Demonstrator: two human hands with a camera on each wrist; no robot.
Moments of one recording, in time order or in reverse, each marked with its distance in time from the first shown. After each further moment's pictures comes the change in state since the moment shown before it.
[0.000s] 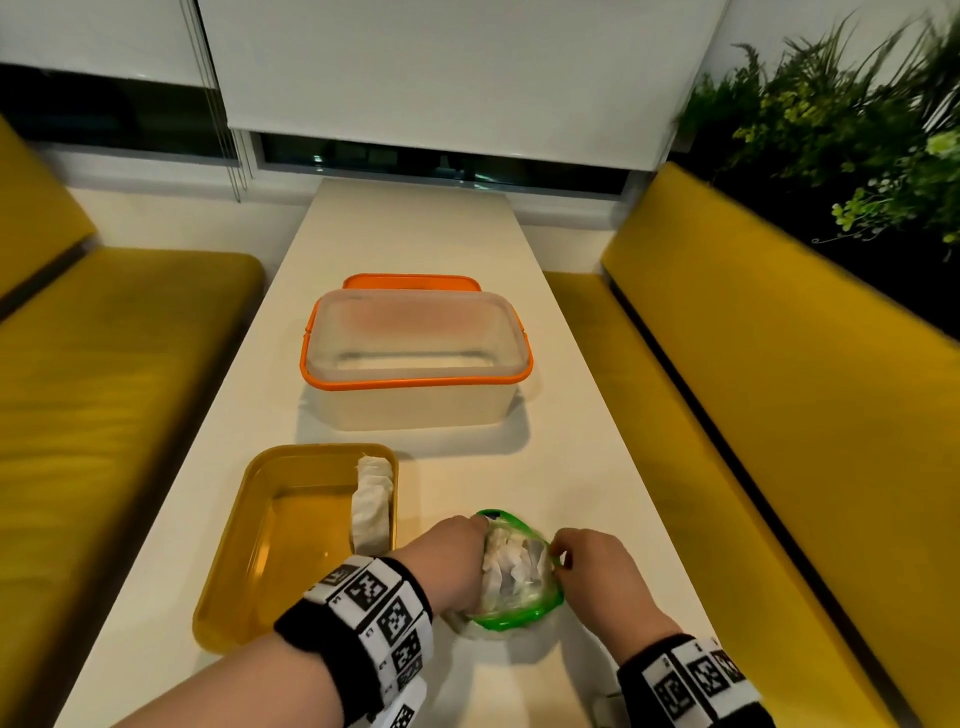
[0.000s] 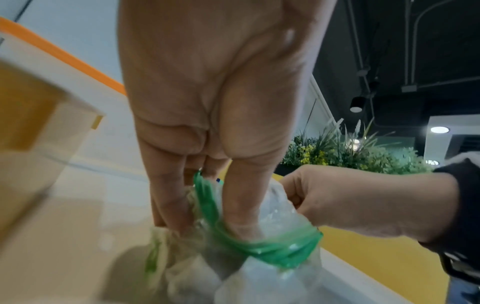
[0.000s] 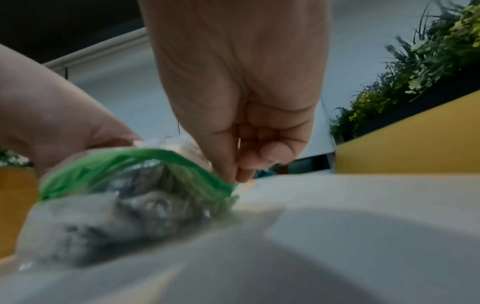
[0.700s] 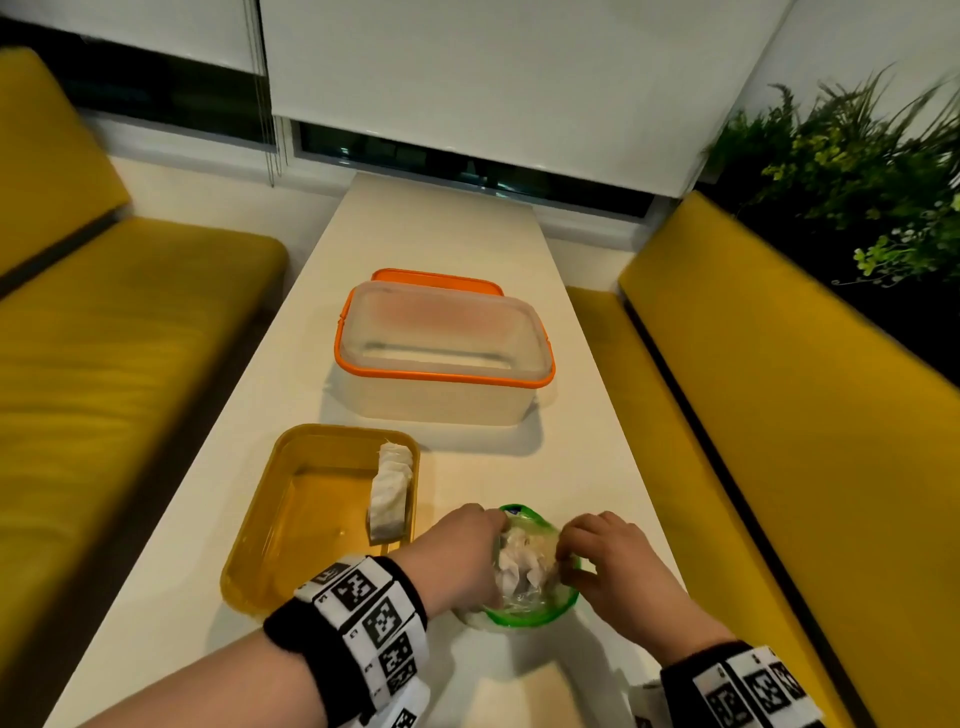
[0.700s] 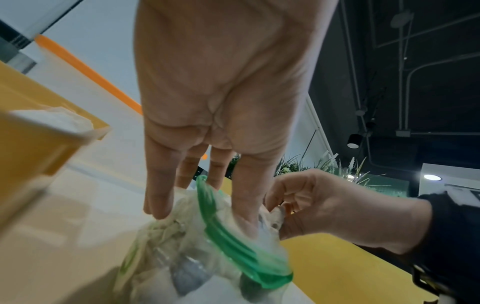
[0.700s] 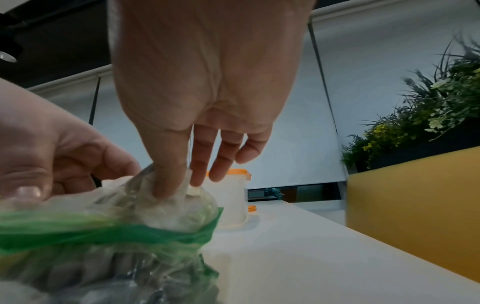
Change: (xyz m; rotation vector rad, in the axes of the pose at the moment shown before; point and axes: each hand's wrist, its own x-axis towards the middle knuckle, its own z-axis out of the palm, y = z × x) left_hand -0.027 -0.004 -0.003 -0.251 0.128 0.020; right_hand -0.012 0.003 -0.033 -0.201 0.044 -0.481
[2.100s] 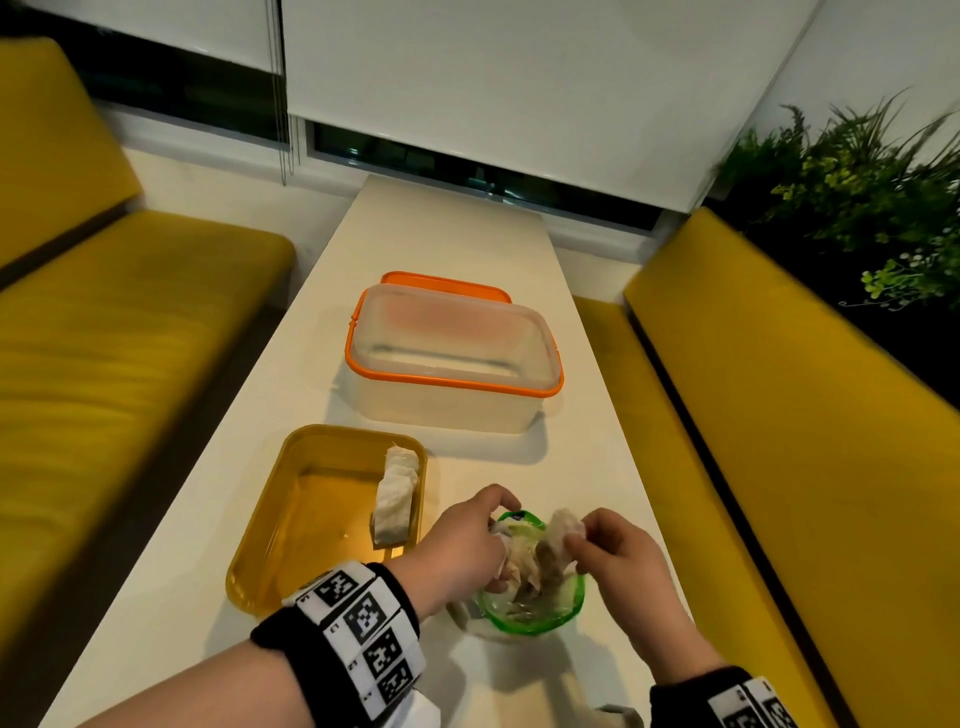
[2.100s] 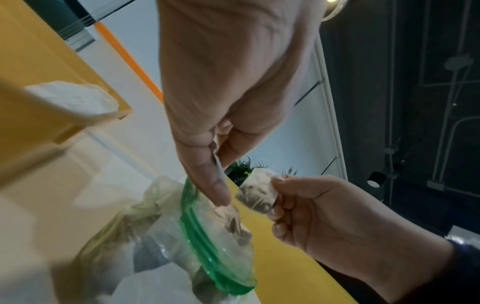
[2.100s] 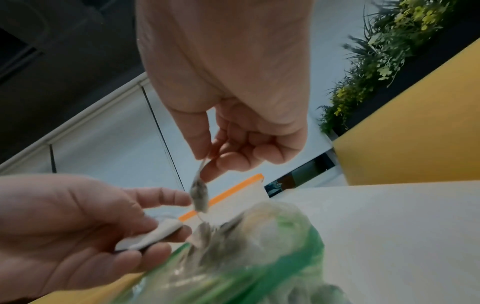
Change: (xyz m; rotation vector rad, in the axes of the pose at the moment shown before) left_hand -0.010 0.001 -0.010 -0.889 0.122 -0.072; right_hand 0.005 -0.031 -0.013 0.784 0.240 0.510
